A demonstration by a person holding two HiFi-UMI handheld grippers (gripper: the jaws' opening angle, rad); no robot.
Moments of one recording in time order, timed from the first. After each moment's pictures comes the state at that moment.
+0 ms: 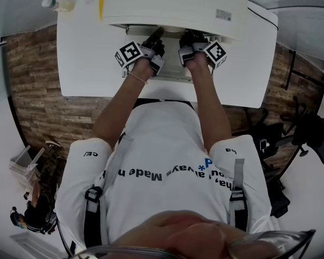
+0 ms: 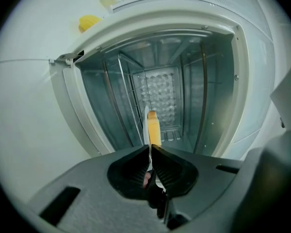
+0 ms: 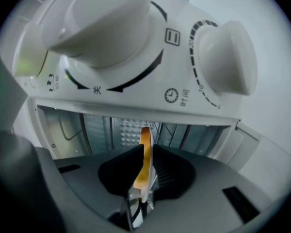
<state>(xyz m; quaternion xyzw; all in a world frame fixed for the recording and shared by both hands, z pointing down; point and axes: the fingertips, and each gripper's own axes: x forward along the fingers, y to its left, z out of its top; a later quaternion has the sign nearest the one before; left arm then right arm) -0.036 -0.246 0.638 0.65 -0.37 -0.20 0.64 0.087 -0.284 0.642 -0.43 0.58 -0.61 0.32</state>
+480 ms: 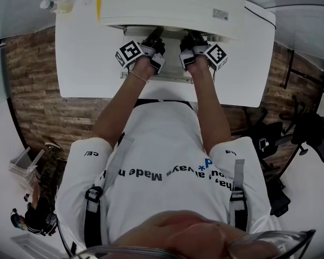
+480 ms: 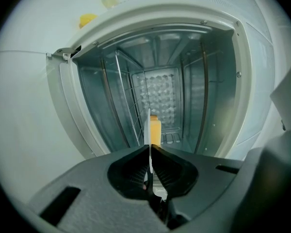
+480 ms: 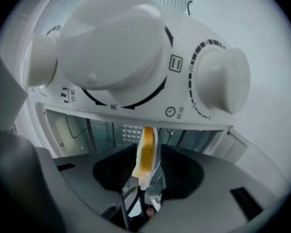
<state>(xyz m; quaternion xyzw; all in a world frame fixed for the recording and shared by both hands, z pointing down) -0.030 -0.254 0.635 0.64 -0.37 -0.21 0.64 0.091 -0.272 0.639 -0.42 0.59 -0.62 0.30</state>
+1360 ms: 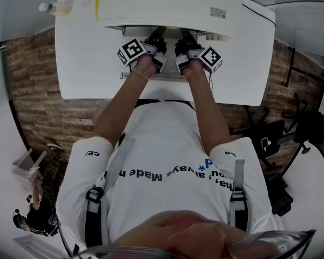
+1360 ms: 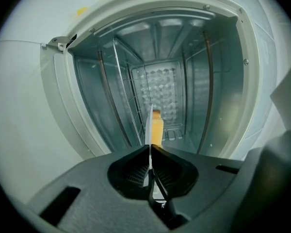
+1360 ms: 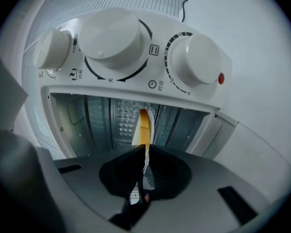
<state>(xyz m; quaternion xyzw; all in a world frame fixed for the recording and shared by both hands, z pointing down) -0.014 -0.257 0.639 0.64 -0.37 -0.20 0.64 0.077 -0.250 0.648 -0.42 0.59 -0.63 0.28</state>
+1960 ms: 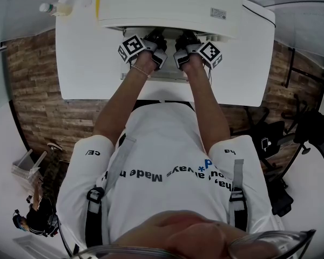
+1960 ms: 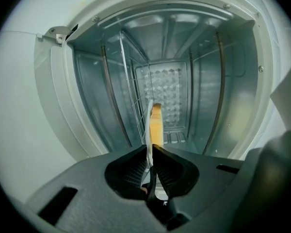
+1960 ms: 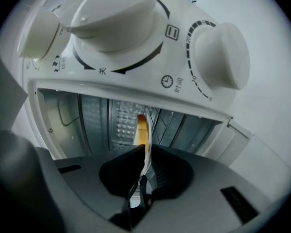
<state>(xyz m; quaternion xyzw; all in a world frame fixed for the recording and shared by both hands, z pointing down) -0.014 -0.270 0.651 0.63 -0.37 -0.20 0.65 0.078 -0.272 0.651 -0.44 0.60 -0.61 0.27</state>
